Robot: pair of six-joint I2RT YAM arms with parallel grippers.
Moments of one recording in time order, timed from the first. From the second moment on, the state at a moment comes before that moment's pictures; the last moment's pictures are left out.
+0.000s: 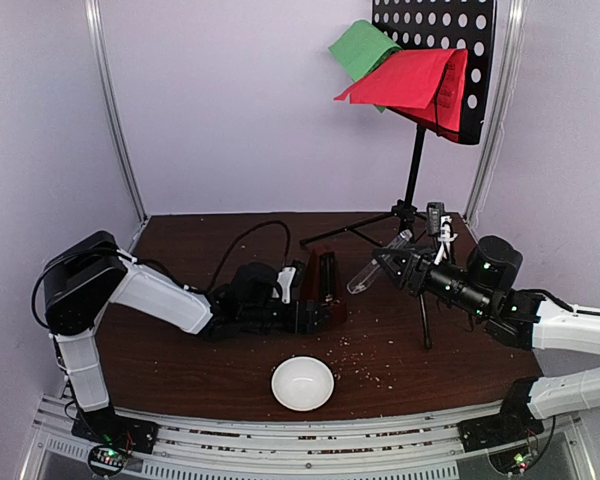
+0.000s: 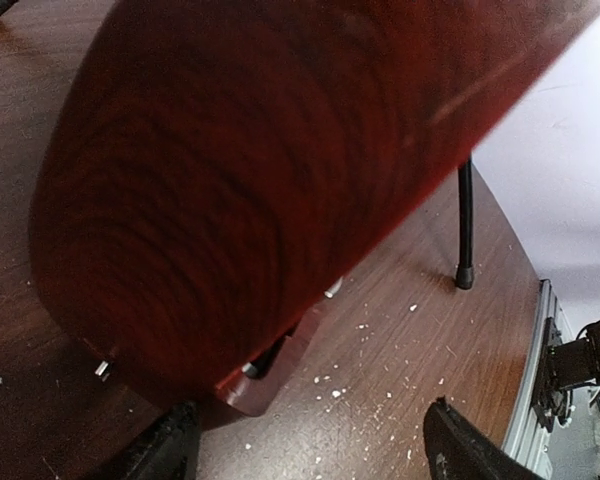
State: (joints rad) left arm -0.95 1.89 0.93 0.49 0.16 -0.62; right arm 0.78 0.99 0.54 0.43 -0.03 0.44
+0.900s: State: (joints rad) left arm -0.24 1.26 0.99 -0.18 0.28 -0.10; right arm 0.98 1.39 0.64 0.46 0.29 0.31
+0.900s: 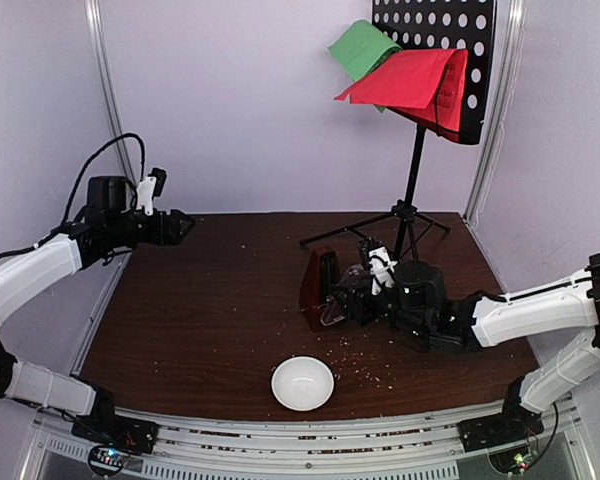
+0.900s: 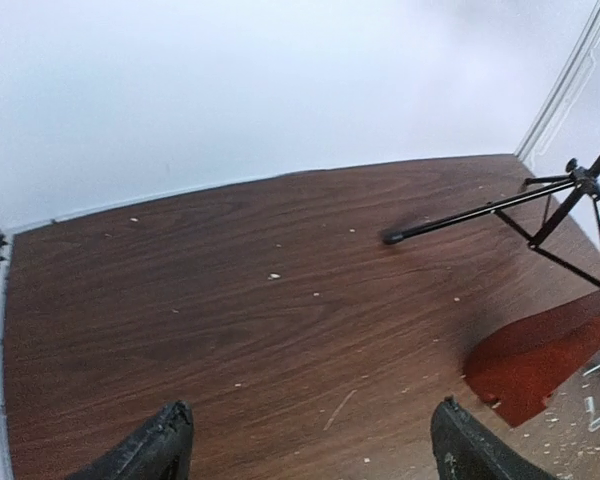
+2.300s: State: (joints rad) left arm -0.24 1.12 0.89 -0.21 -0.06 0.10; right arm 0.98 1.64 0.68 0.76 0.43 0.18
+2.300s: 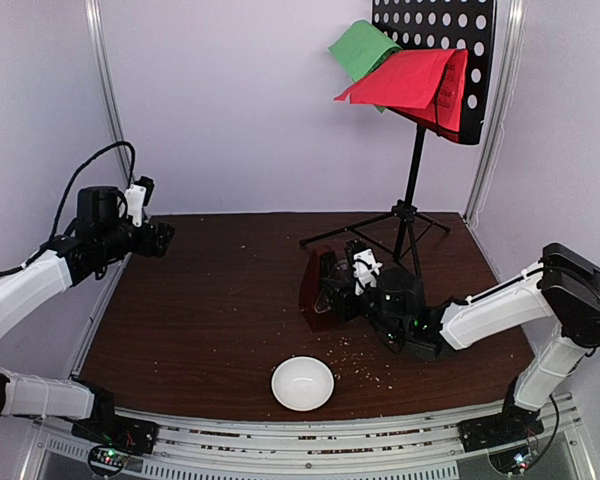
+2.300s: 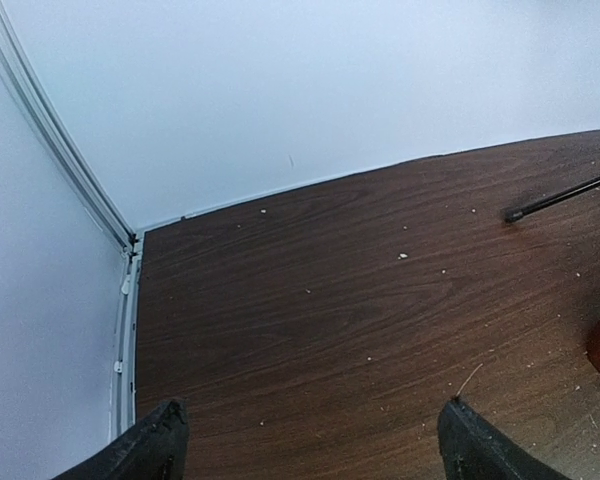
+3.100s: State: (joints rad) left arm -0.24 1.09 0.88 -0.21 -0.10 0.11; right arm 0.98 1.69 0.68 0.85 0.44 0.14
